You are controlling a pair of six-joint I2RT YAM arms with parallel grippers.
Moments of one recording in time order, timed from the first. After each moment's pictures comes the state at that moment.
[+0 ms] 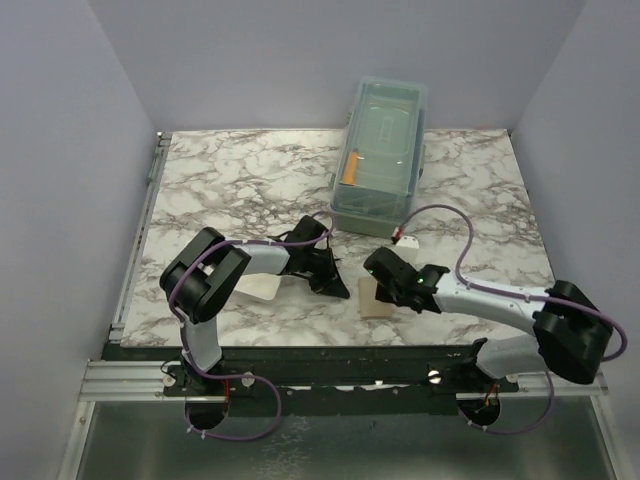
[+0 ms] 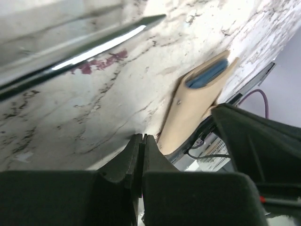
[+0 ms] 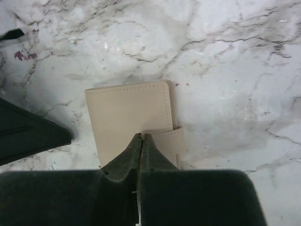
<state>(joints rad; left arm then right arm) -0.68 1.83 0.89 -0.06 0.60 -0.99 0.93 1.39 0.73 -0.44 0.45 0.94</state>
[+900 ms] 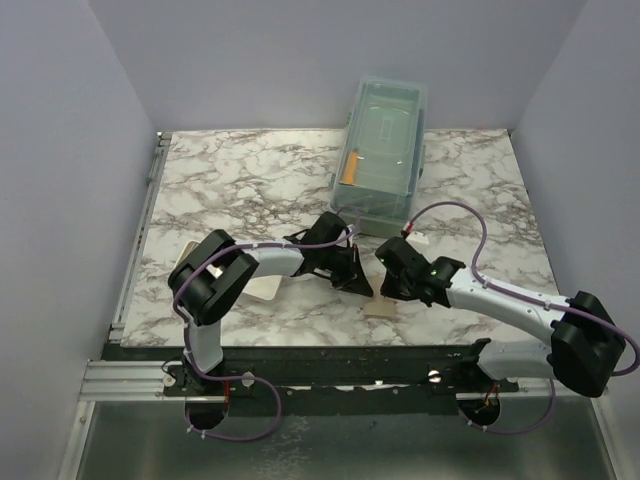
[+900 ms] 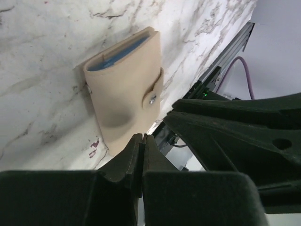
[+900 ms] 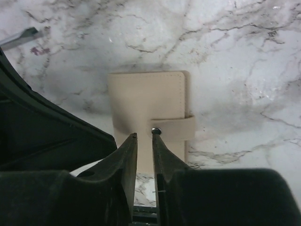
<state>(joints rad) -0.77 1.84 0.98 0.05 0.68 -0.96 0.83 1.25 0.72 -0.51 0.31 0.96</state>
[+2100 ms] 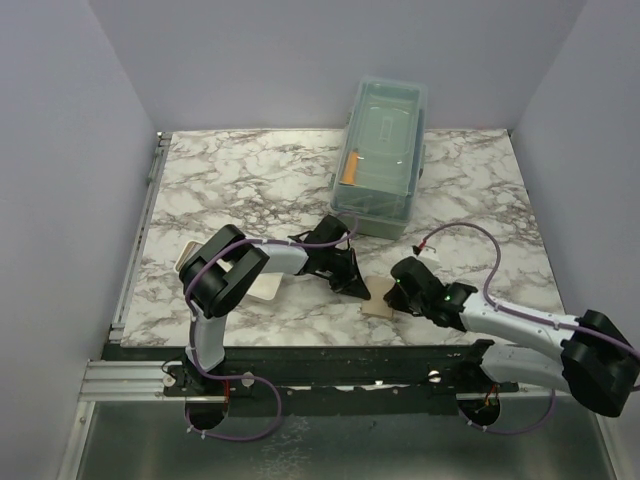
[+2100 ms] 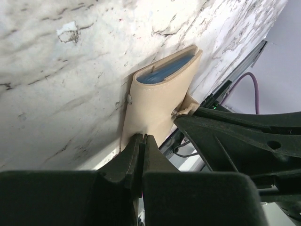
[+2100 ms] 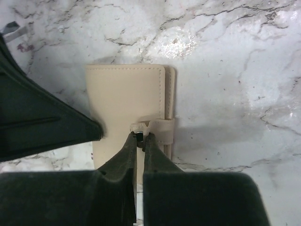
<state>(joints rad) -0.77 1.94 1.01 0.01 0.65 -1.02 0.83 1.15 0.48 -0.29 0.32 0.98</state>
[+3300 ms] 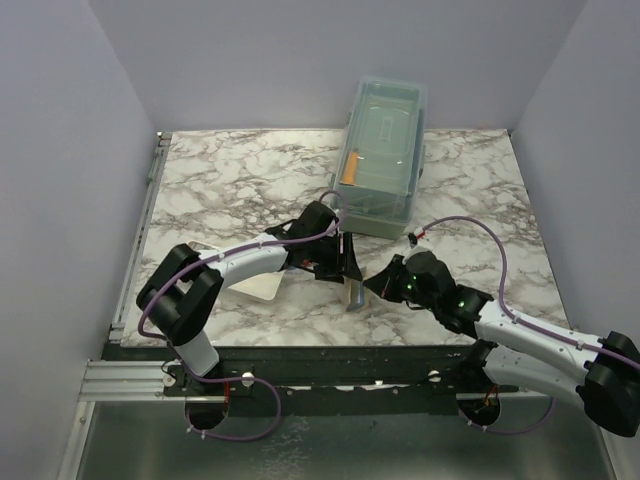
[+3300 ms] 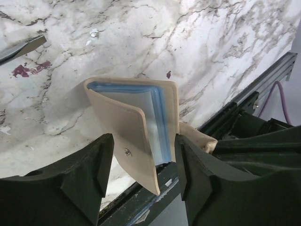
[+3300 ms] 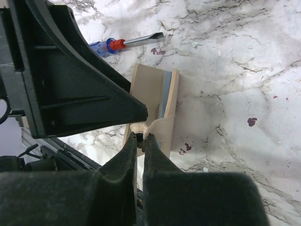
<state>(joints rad) -0.74 1.65 1.00 -0.22 0.42 -0.77 0.82 0.95 0.43 -0.02 0.11 0.90</state>
